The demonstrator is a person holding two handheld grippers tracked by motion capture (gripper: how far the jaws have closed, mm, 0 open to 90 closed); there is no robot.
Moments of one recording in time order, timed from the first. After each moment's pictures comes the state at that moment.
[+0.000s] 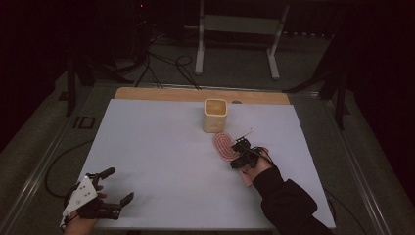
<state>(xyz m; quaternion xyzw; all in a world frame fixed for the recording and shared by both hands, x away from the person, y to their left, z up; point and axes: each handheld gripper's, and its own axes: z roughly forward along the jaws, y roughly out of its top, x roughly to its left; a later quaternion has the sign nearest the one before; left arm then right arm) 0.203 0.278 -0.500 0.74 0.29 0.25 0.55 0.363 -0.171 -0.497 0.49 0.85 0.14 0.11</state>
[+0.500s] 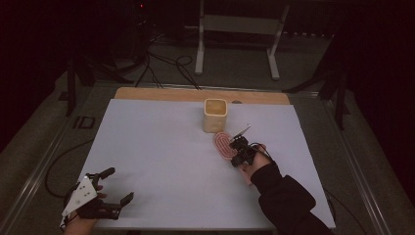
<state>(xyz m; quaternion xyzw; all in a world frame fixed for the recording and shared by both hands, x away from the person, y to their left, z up) 0.203 0.278 -0.501 0.74 0.29 0.25 0.55 0.373 -0.165 -0.493 0.49 0.86 0.11 0.07</state>
